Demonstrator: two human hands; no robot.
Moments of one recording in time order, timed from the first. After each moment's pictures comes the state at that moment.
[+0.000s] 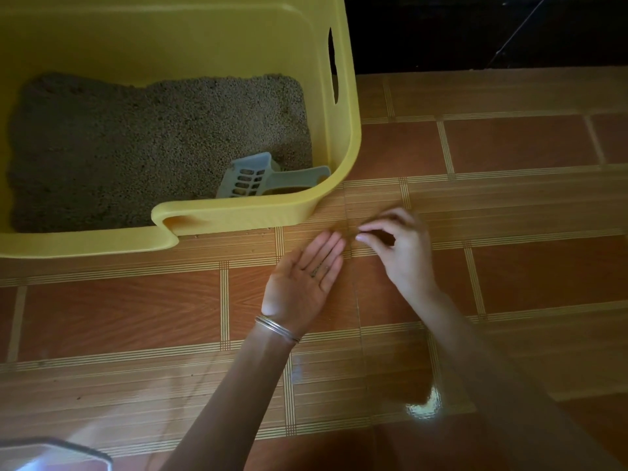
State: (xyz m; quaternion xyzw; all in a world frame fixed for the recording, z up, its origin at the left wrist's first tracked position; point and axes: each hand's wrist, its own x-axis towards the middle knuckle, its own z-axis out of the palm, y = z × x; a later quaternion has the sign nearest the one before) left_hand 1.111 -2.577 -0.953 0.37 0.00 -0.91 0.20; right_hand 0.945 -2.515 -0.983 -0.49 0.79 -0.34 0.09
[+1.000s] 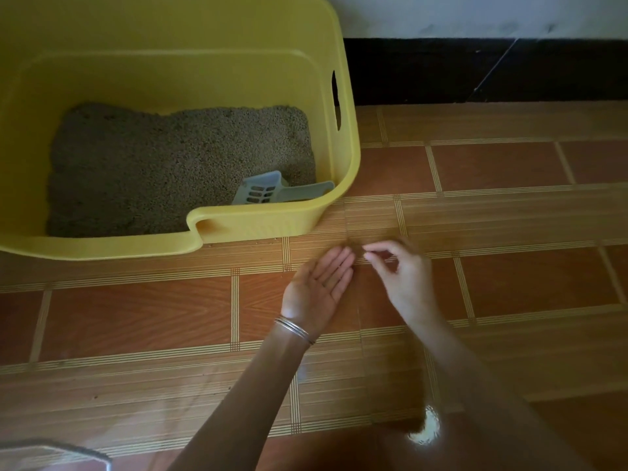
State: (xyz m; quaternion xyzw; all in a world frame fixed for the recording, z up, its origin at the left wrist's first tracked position) left_hand 1.103 -2.567 -0.944 0.39 -0.01 -0.90 0.20; right_hand 0.968 -2.491 -0.953 -0.46 0.80 -0.37 0.11
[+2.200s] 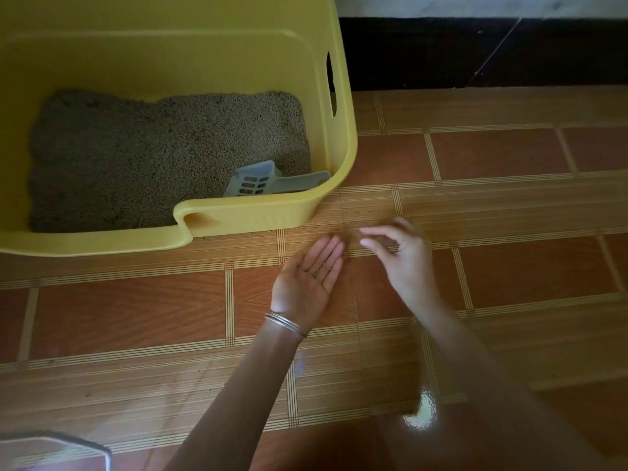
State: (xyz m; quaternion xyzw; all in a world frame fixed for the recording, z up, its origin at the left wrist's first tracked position) left_hand 1.108 -2.571 -0.943 0.40 0.00 -0.89 0.21; right_hand 0.956 -2.500 -0.956 -0.46 0.78 -0.40 0.14
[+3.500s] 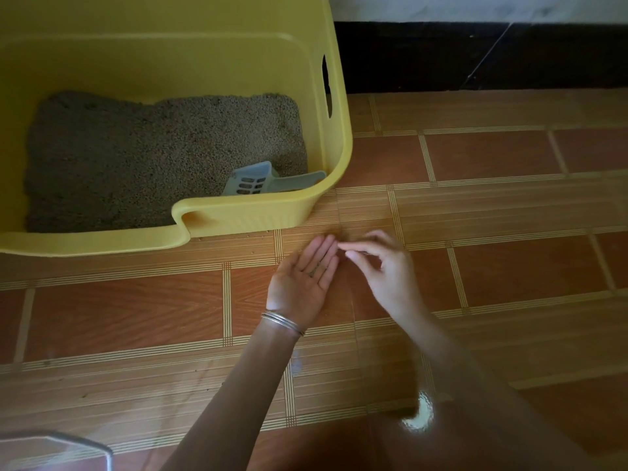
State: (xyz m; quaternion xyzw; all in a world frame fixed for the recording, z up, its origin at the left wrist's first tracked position) left_hand 1.109 -2.572 -0.943 0.39 0.02 -0.89 0.22; right_hand 0.980 -2.494 -0.952 -0.50 0.75 -0.40 0.14
